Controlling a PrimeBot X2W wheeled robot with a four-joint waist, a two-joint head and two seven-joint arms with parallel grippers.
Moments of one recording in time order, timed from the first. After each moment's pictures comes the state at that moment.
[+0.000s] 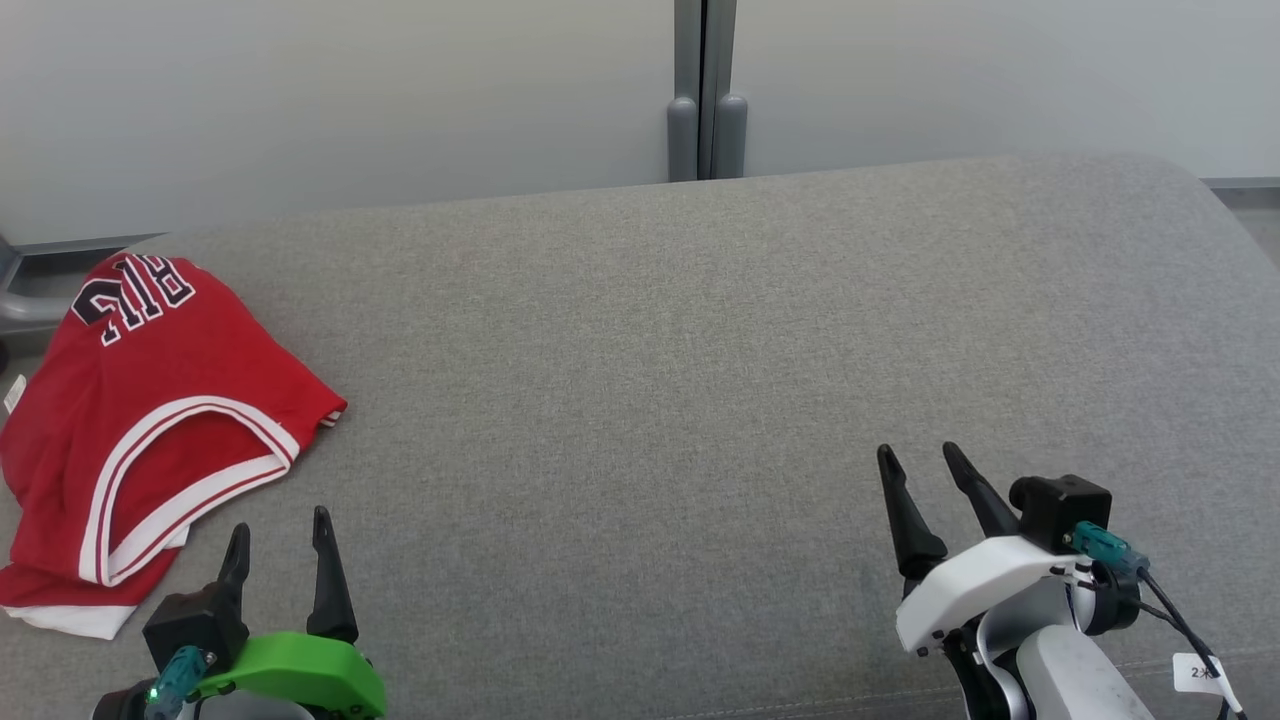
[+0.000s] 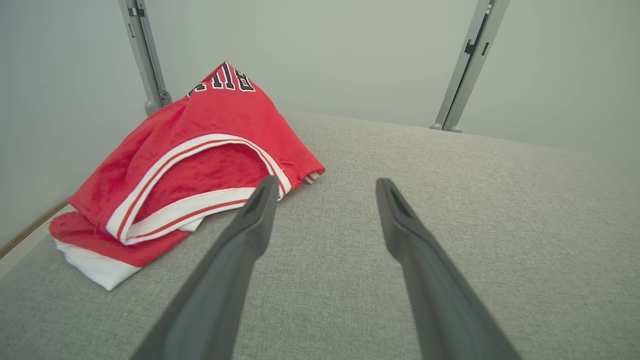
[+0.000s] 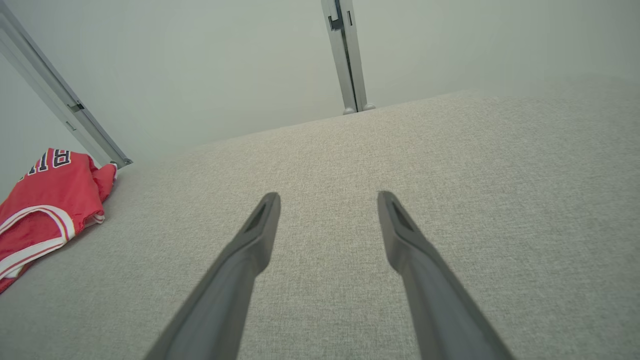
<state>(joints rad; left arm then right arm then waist) -0.01 0.12 -0.06 0.24 -0.31 0.11 -0.16 -0.17 -0.05 0.13 0.38 0.33 0.13 -0.16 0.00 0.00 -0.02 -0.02</state>
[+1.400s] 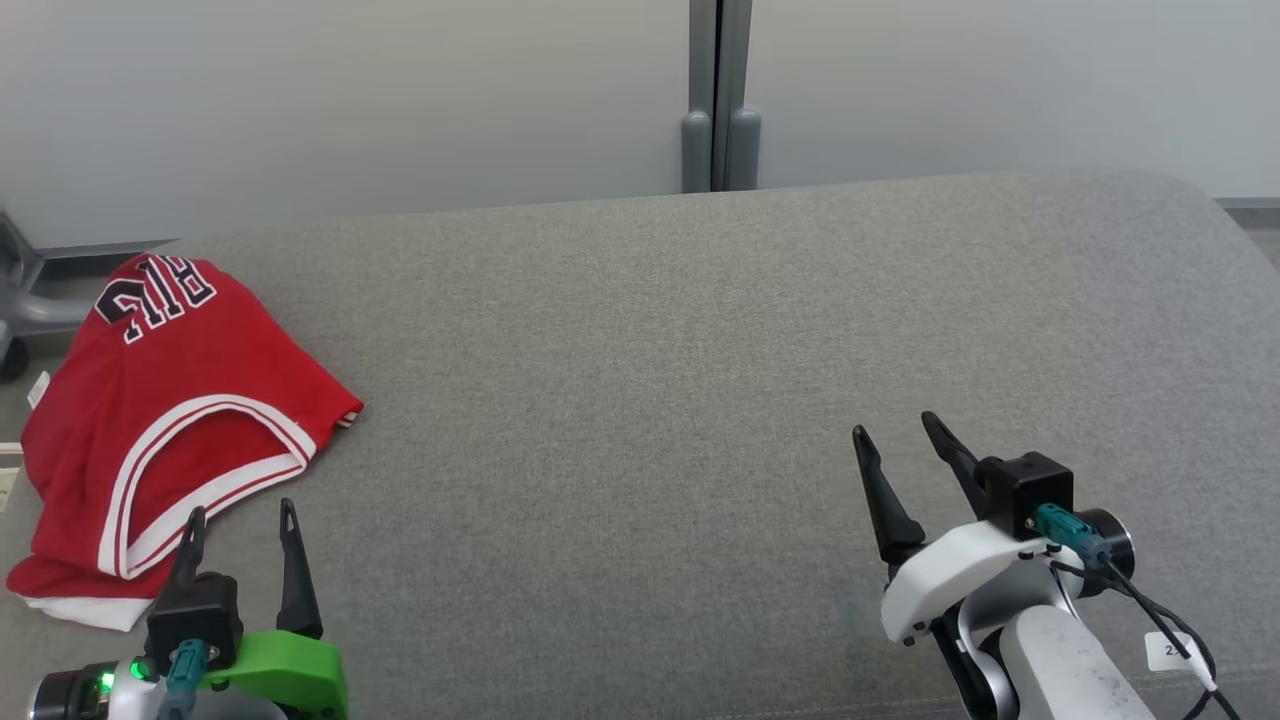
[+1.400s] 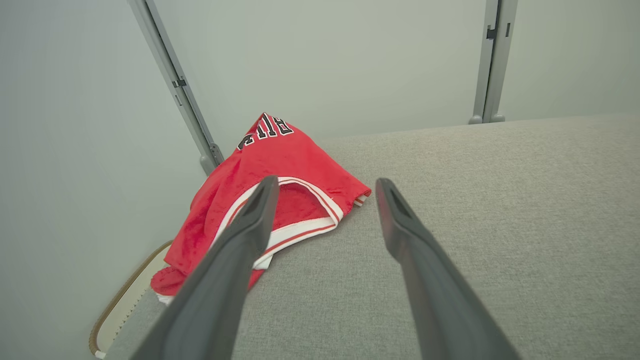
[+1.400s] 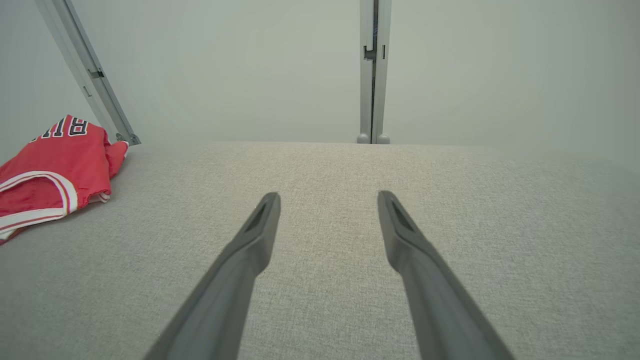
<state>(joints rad) 0.01 0.19 -0.08 0.16 -0.11 0.17 -0.12 -0.19 -0.05 0.16 0.34 0.15 0.13 -0.15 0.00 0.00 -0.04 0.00</state>
